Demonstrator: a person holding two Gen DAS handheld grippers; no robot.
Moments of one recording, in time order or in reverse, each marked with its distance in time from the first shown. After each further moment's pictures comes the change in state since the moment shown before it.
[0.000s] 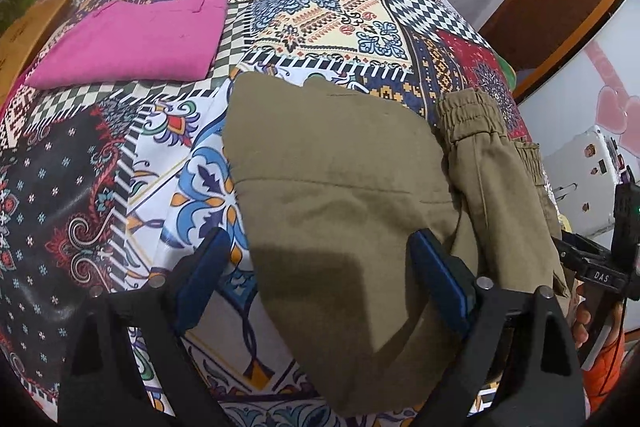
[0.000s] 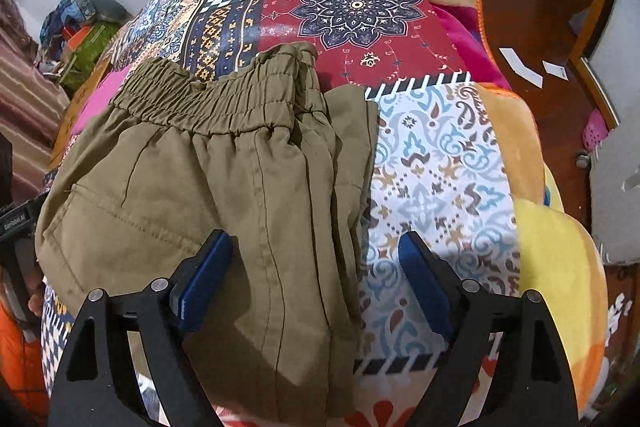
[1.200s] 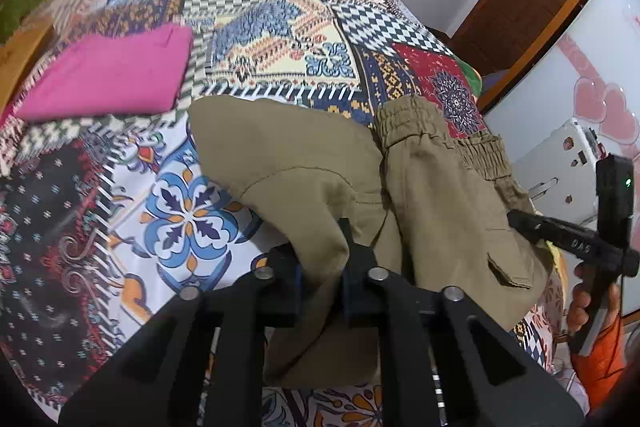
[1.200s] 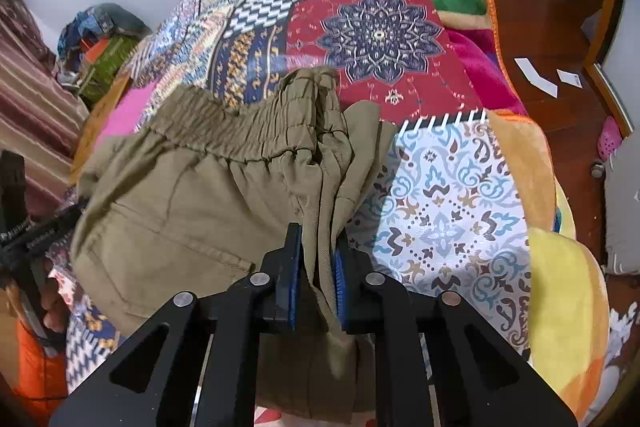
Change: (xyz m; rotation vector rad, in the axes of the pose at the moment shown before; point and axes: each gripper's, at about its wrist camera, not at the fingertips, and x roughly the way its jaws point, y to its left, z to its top) left arm -0.022 -0.028 0.001 0.070 -0.072 -0.055; right arm -0.021 0.003 0.009 0.004 -0.049 0.080
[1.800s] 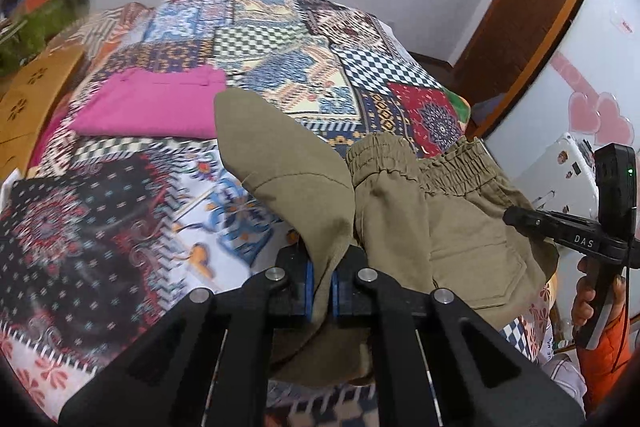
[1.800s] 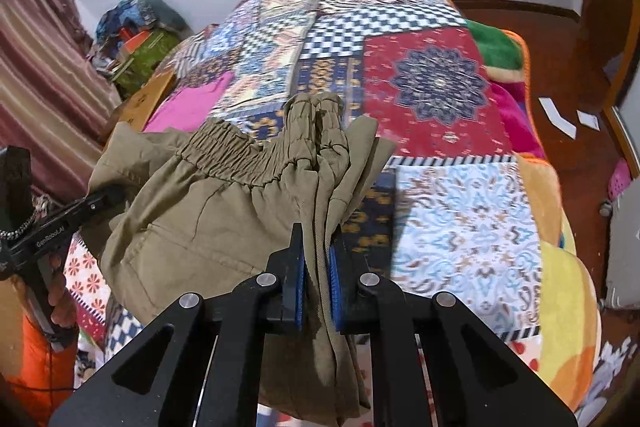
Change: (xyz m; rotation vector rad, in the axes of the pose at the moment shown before) left arm -0.087 0.008 -0.028 -0.008 -0.130 0.041; right arm -0.033 0.061 -0.001 -0.129 -0.058 0.058
